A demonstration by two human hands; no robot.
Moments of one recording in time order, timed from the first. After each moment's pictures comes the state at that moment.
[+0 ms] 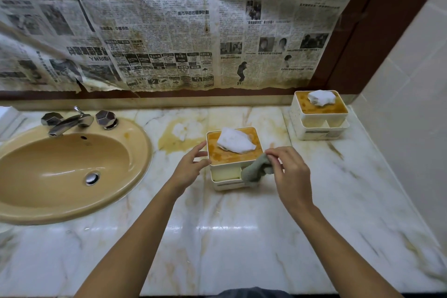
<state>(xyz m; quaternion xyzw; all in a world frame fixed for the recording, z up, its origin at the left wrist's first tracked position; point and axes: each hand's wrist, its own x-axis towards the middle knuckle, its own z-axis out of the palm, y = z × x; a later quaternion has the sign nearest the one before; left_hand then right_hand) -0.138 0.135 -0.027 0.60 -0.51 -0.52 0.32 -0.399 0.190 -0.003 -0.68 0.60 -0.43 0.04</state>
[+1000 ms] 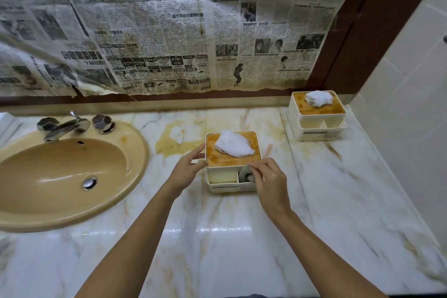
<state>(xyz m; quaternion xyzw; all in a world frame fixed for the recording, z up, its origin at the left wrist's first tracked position) -0.137 0.128 -0.027 0.61 -0.52 -0.52 0.30 -0.369 0.185 -0.040 -0.65 0.61 -0.44 0.12</state>
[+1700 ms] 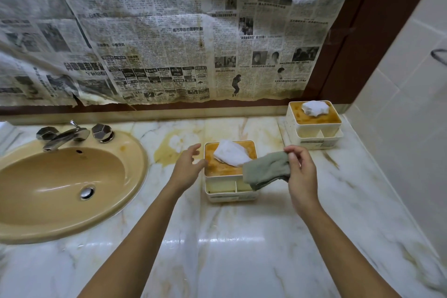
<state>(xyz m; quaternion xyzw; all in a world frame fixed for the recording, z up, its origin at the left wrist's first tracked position) -0.147 0.109 -0.016 0.65 -0.56 -0.42 0.32 -0.417 0.169 0.009 -0.38 0.59 -0.60 0.39</state>
